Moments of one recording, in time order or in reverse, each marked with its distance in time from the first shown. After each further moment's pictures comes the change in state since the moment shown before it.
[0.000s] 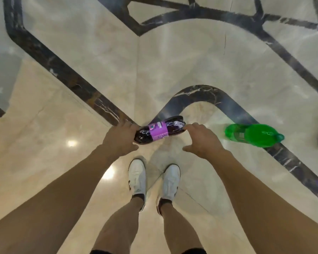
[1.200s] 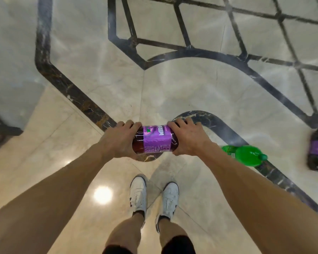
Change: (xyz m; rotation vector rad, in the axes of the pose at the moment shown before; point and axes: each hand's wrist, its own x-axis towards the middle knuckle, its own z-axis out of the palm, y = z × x) left_hand -0.065 0.006 -0.128 0.010 0.123 0.076; right_hand -0.032 -0.058 -0.110 -0.314 0.169 -0.218
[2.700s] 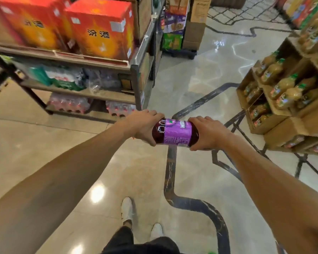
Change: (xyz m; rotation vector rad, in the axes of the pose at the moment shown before) left_hand -0.539 0.051 -0.281 -0.215 0.437 -0.701; right_hand -0.286 -0.267 -0.471 -0.436 0.191 -0.807
